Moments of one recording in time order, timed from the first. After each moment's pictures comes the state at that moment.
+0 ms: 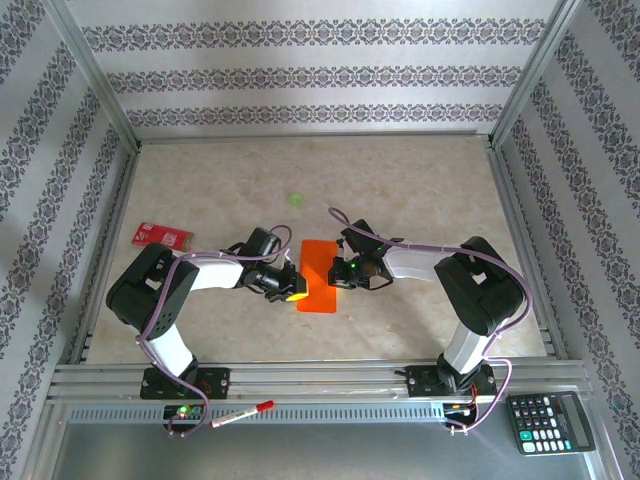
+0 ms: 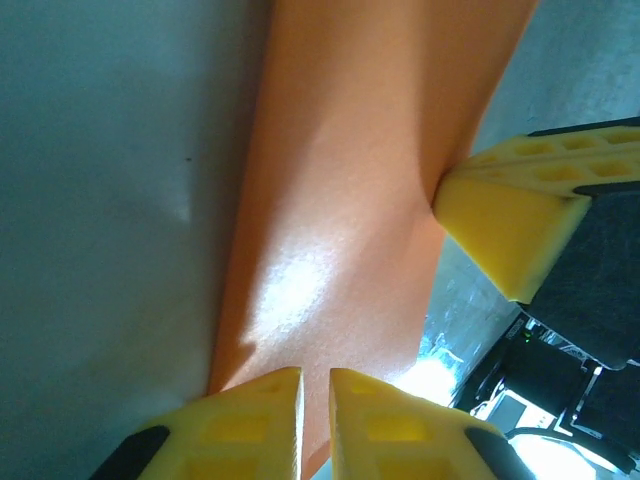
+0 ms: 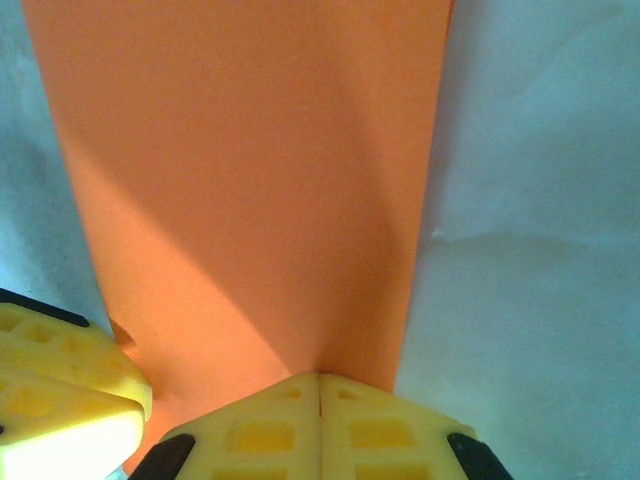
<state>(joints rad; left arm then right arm) -0.51 1.71 0.71 -0.04 0.72 -0.83 0.62 1.73 0.83 -0.23 -0.41 0.70</state>
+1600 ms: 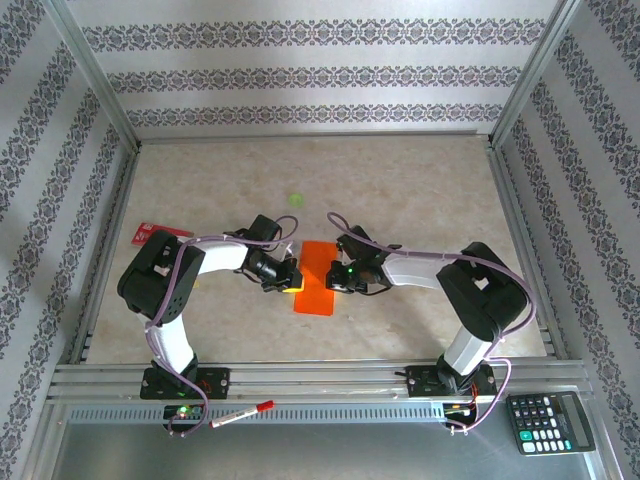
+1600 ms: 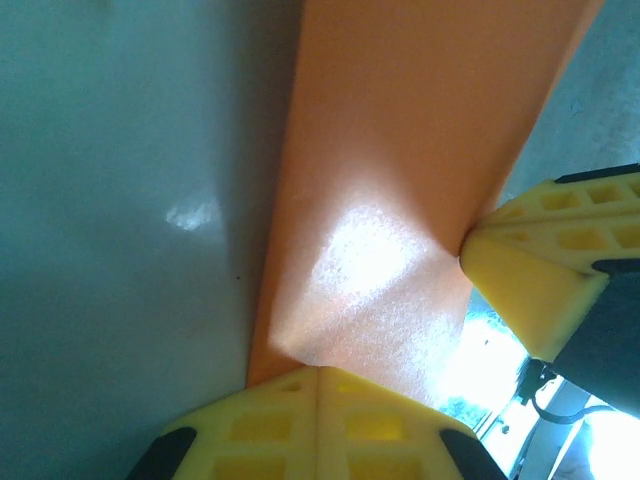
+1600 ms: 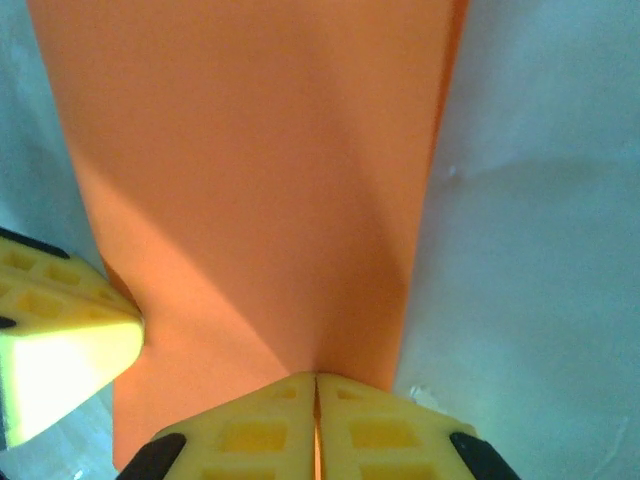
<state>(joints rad) -0.45 1.81 0.89 -0.34 0.72 -0.50 0.68 1.68 0.78 -0.19 -0.35 0.81</state>
